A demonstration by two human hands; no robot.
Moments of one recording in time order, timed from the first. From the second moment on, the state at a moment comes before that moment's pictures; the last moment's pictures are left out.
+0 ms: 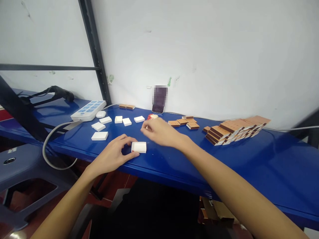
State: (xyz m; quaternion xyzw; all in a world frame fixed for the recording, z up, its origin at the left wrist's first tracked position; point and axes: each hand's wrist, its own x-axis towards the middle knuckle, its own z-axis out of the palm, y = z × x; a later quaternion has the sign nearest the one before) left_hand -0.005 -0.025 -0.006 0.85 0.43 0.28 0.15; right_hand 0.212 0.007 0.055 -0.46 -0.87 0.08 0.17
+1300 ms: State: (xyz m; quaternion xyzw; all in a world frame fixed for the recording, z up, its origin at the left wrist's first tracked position) left_hand 0.003 -0.023 -0.005 0.85 0.43 0.30 0.11; right_hand 0.217 -0.008 0.036 -0.41 -0.89 0.17 0.12
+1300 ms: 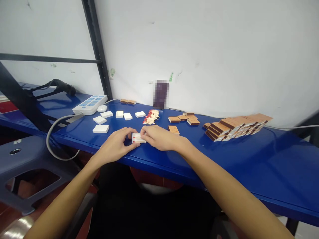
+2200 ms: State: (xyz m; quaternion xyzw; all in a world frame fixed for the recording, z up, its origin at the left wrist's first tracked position) left_hand 0.002 -0.023 -0.010 0.84 0.43 0.30 0.12; right_hand 0.215 0.060 -0.005 -0.51 -0.83 0.01 0.22
